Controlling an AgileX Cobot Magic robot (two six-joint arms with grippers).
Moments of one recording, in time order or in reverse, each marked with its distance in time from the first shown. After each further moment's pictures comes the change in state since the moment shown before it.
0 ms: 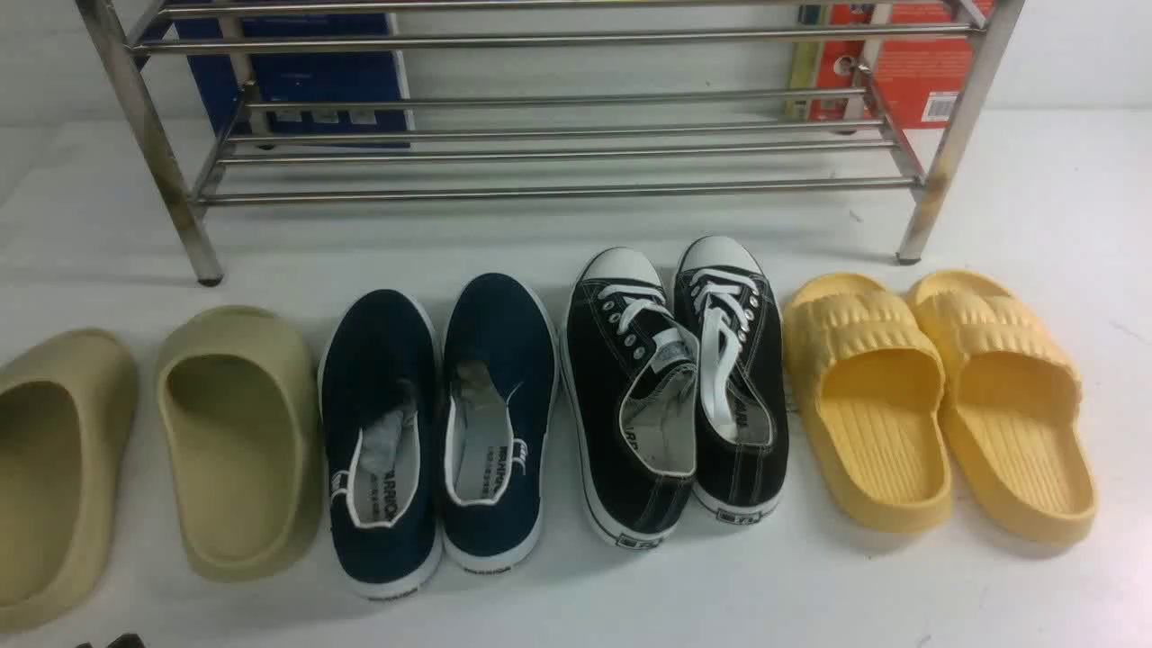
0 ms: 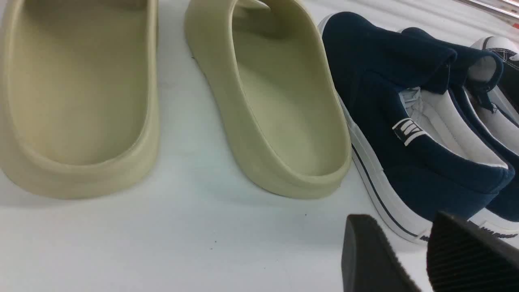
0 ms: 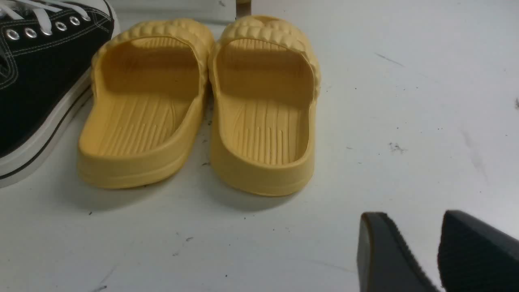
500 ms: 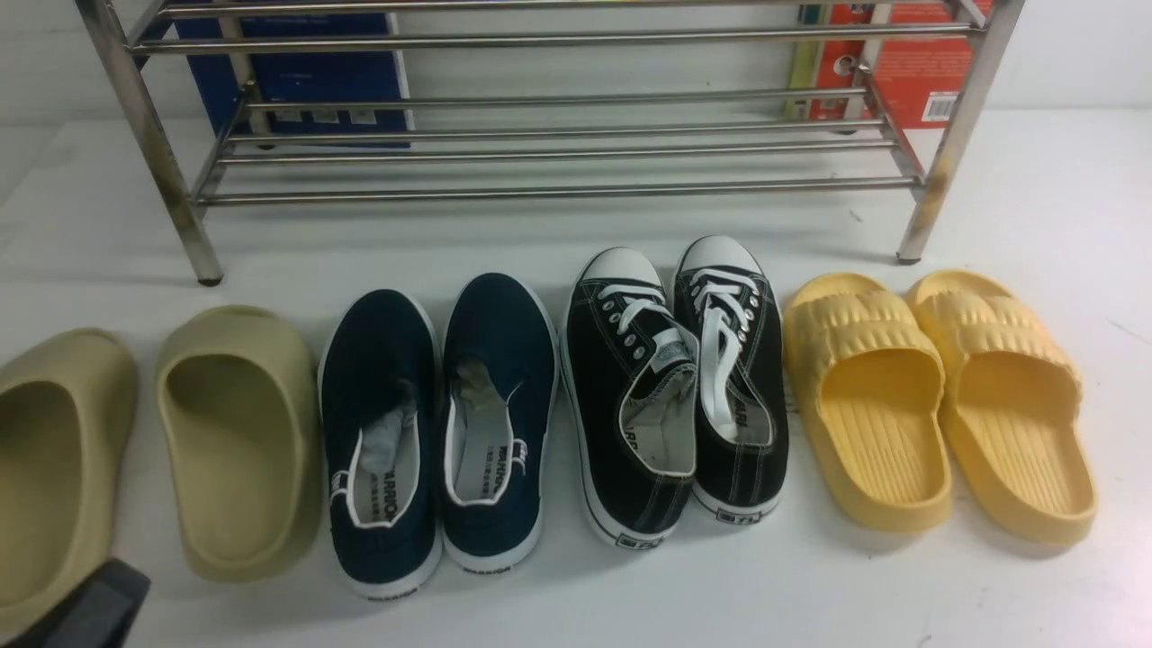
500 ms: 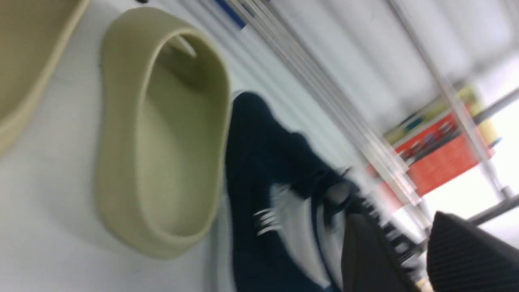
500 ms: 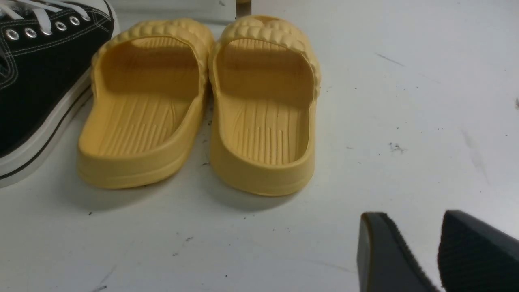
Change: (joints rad) right arm 0.000 0.000 0.000 0.000 0.000 0.000; left arm 0.000 0.000 0.000 -0.446 -0.241 -0.133
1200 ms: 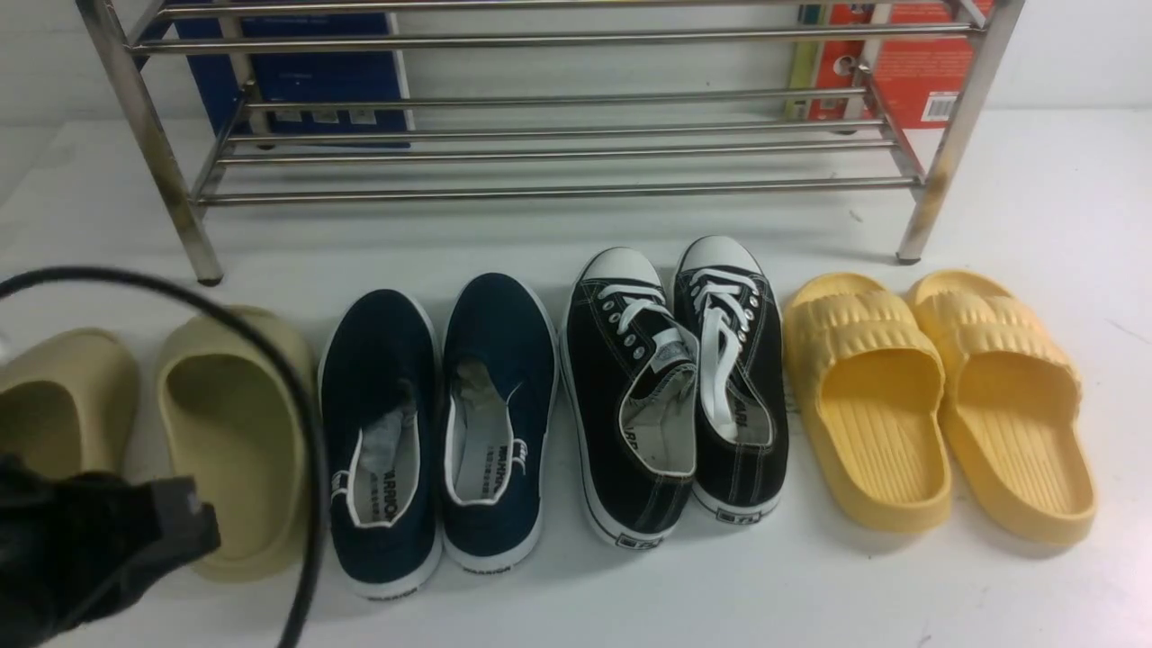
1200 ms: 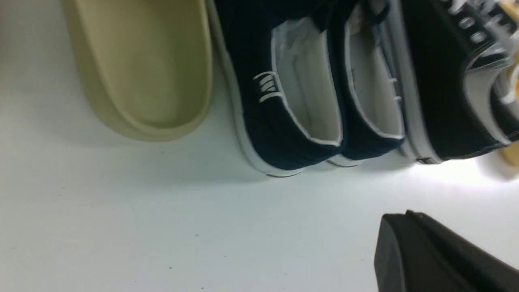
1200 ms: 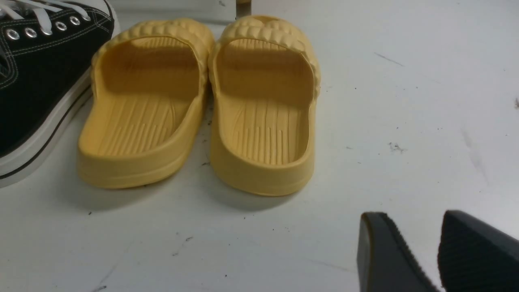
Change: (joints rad) right arm 0.000 0.000 0.000 0.000 0.000 0.000; left arm 0.000 0.822 -0.687 0.178 0.694 0.248
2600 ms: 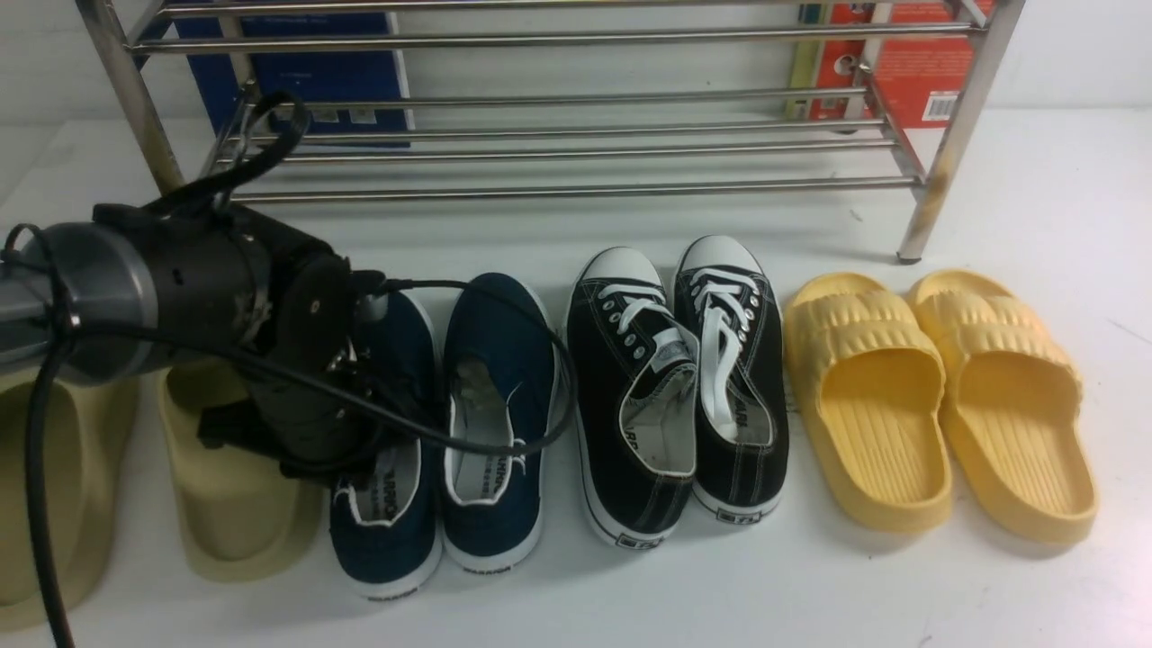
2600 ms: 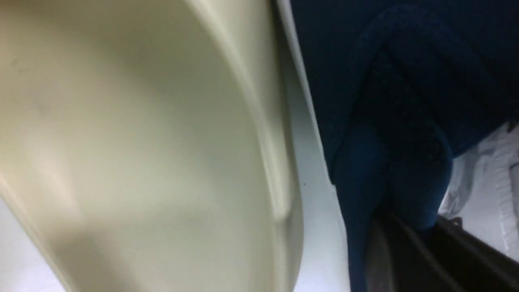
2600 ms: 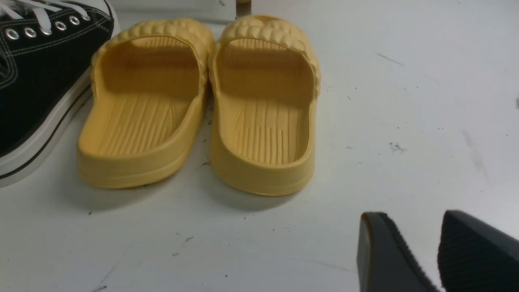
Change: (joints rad) right arm 0.000 0.000 0.000 -0.001 0.000 0.000; left arm -0.308 0.894 -0.371 0.551 -0.117 -0.423
